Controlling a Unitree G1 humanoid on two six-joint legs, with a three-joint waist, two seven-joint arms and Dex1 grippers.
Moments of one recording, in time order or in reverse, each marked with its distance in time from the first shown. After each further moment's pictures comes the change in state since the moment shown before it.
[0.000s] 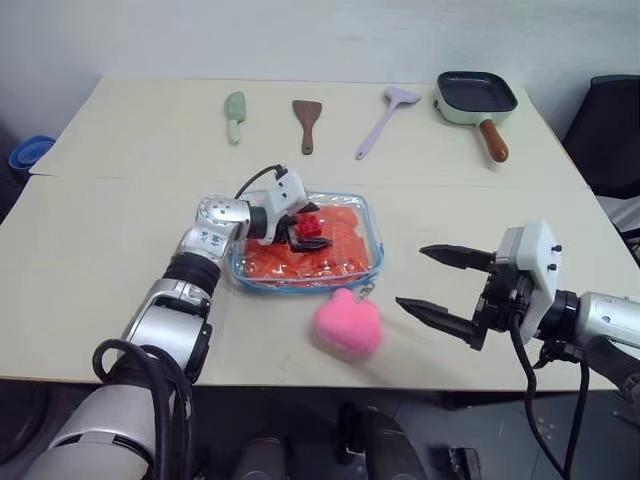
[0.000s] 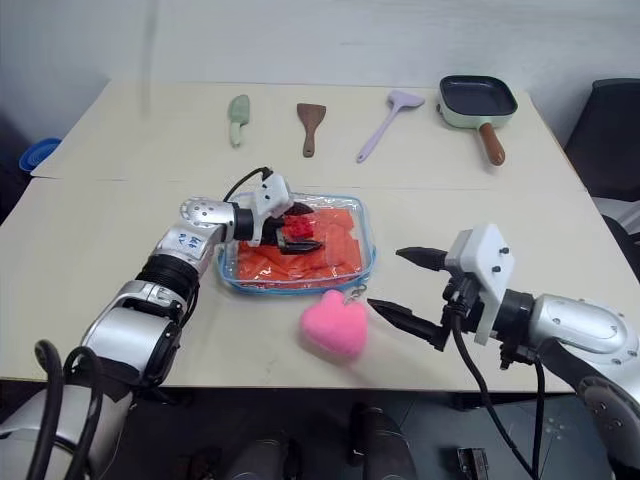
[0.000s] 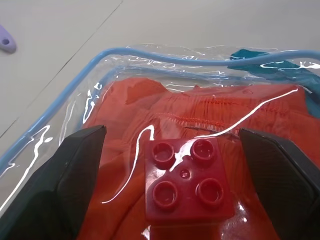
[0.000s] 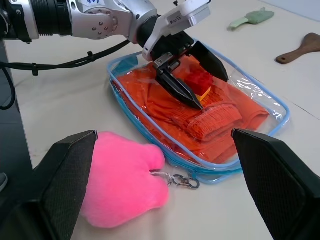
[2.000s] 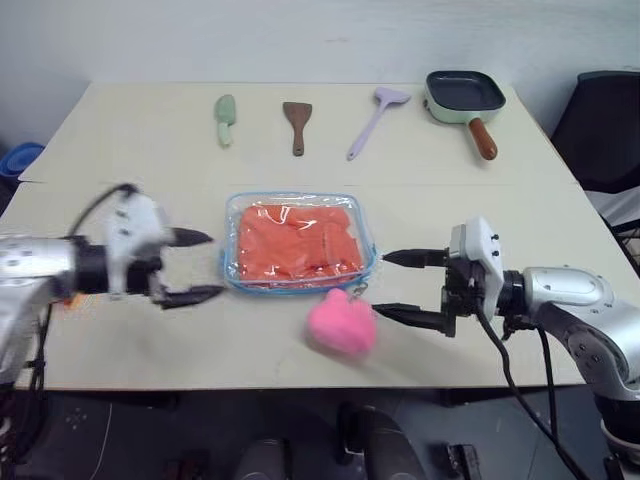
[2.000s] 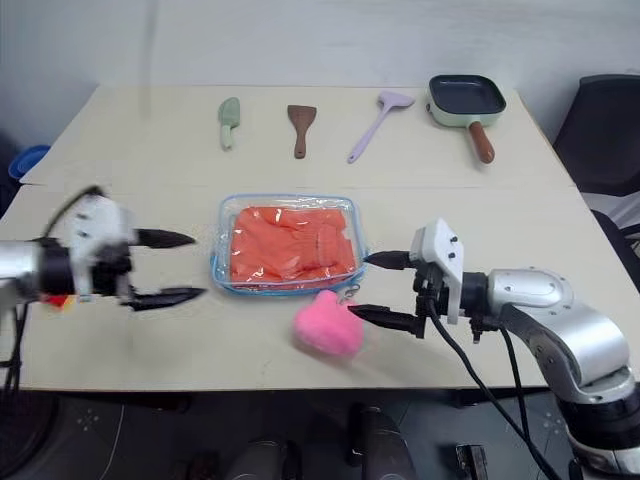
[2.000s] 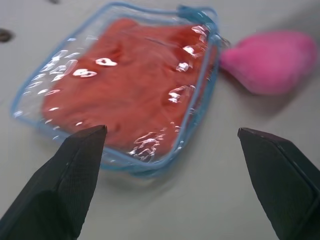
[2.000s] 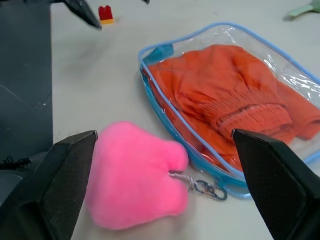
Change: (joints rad) left arm 0.720 0.712 0.235 -1.293 -0.343 0.509 -0.091; right arm -0.189 0.058 0.247 0.229 -0.193 -0.076 0.265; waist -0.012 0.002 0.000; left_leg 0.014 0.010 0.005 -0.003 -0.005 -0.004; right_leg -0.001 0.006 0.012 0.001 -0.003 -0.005
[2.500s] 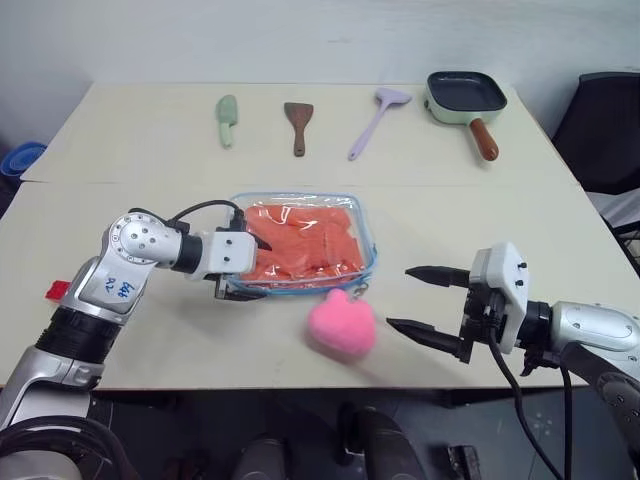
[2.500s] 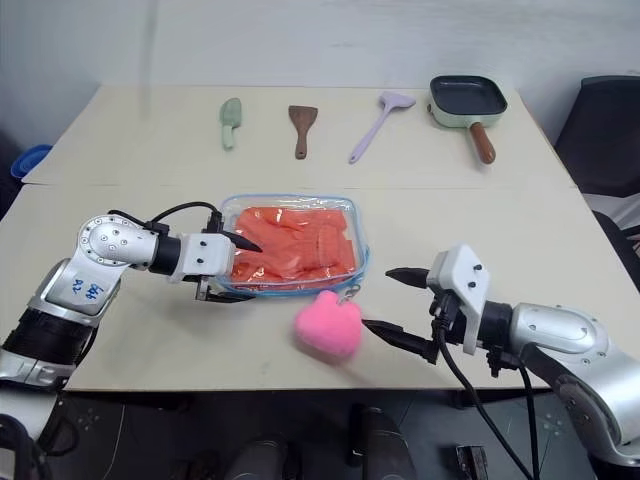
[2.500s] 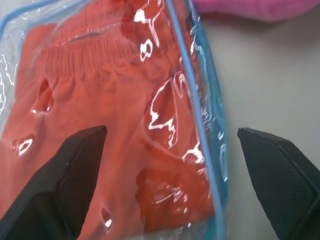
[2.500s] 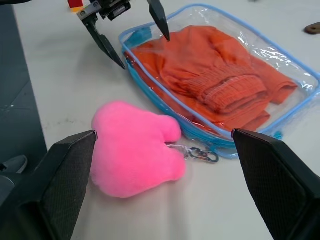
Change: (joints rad) left arm -0.306 -0.216 -0.316 0.479 0.385 -0.516 -0.061; right arm 0.227 -0.017 -0.150 -0.190 0.059 0.053 -0.147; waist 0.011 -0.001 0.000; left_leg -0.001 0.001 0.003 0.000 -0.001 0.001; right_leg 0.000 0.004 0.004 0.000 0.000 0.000
